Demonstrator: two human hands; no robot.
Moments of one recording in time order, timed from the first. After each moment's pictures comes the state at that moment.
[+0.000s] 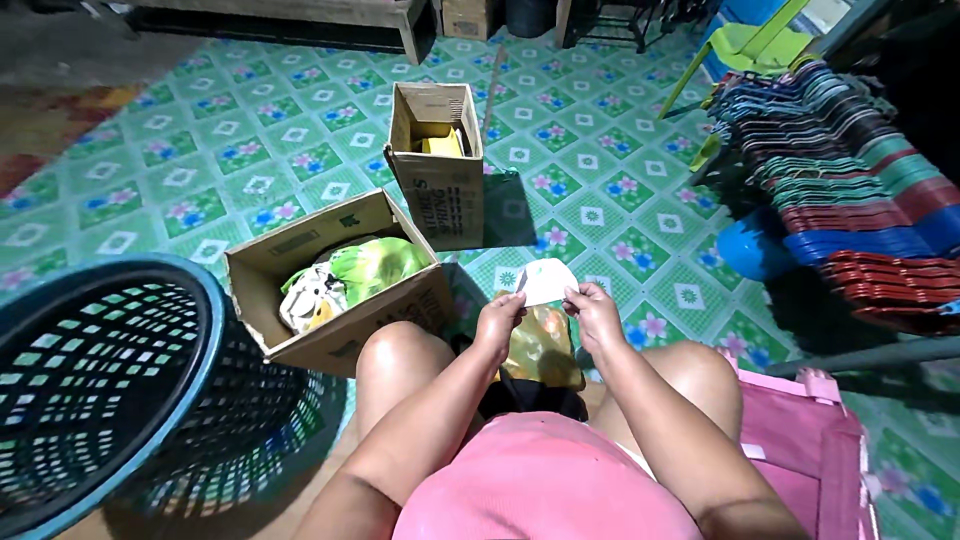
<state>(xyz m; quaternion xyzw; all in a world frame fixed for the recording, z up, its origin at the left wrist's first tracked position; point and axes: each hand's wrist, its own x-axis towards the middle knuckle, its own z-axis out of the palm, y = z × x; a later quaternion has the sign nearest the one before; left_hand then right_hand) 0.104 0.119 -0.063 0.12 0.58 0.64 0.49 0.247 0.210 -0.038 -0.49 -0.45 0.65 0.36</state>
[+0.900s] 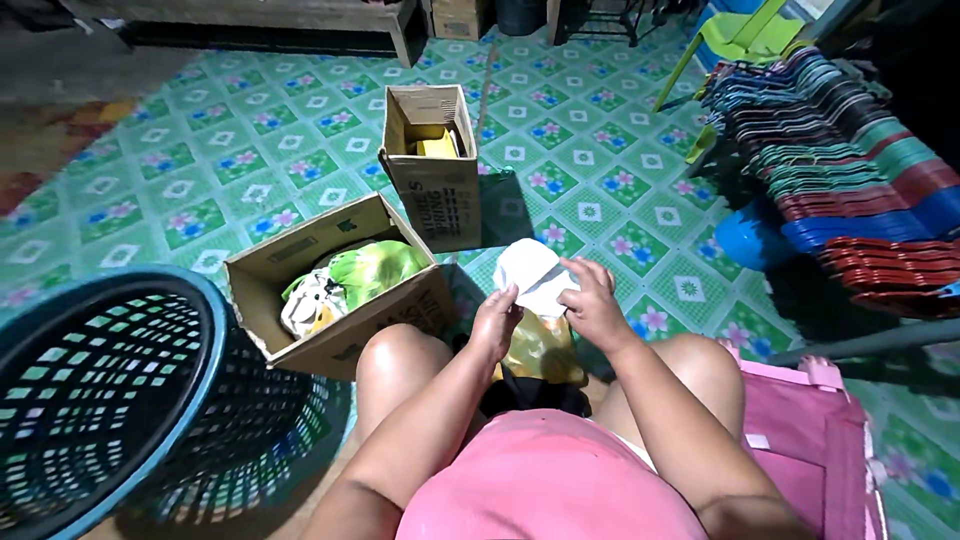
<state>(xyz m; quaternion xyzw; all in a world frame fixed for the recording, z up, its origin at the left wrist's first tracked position) 0.104 0.115 -0.060 0.09 0.48 0.70 0.52 0.273 0.216 -0.027 -0.21 -0.92 0.14 0.29</state>
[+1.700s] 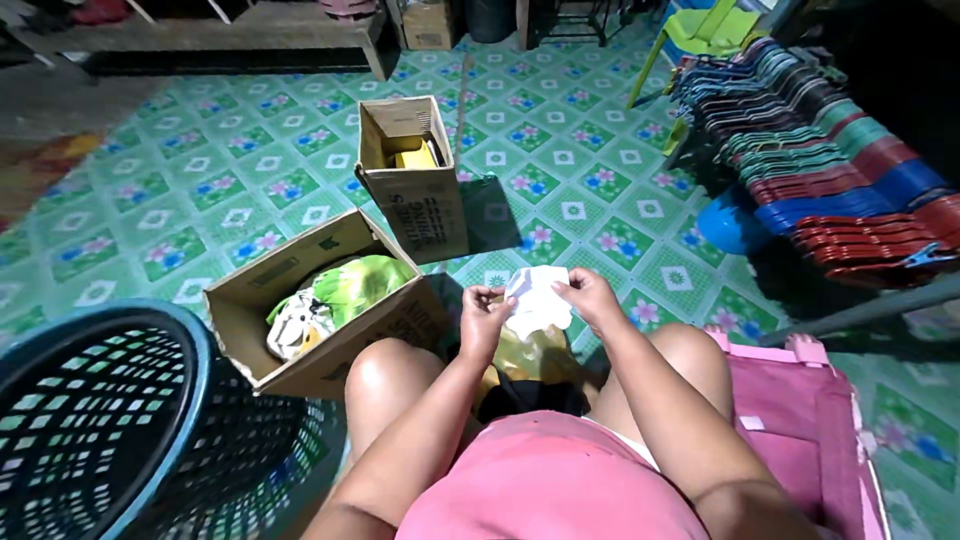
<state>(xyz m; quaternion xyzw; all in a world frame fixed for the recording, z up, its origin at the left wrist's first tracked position) 0.106 0.111 -0.057 0.30 0.55 0.70 0.35 0.274 0.228 -0.014 -0.45 -0.67 0.53 0.26</state>
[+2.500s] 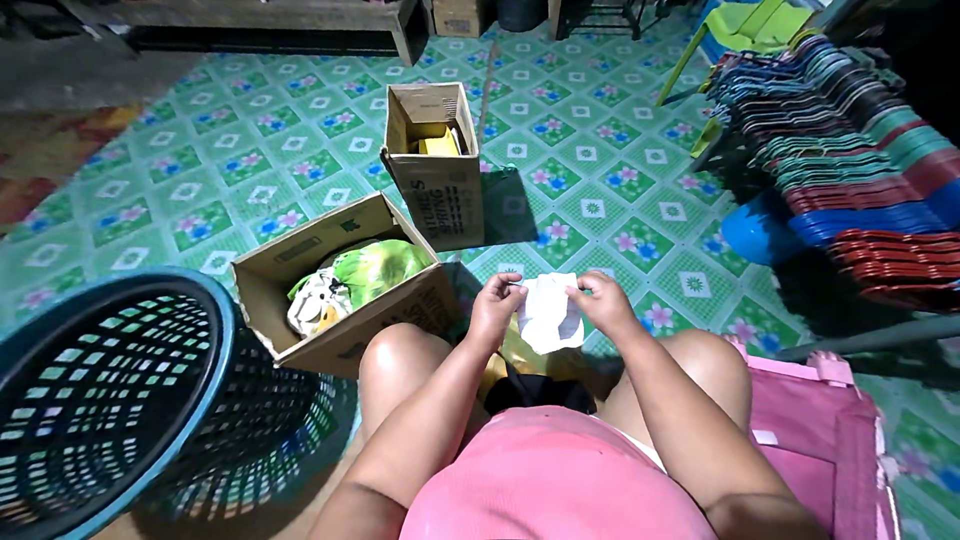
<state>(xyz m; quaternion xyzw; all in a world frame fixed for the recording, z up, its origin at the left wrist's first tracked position) 0.089 0.109 -0.052 0.32 0.56 0.65 0.40 0.274 0.220 -0.014 -0.34 -0.83 0.35 0.25</state>
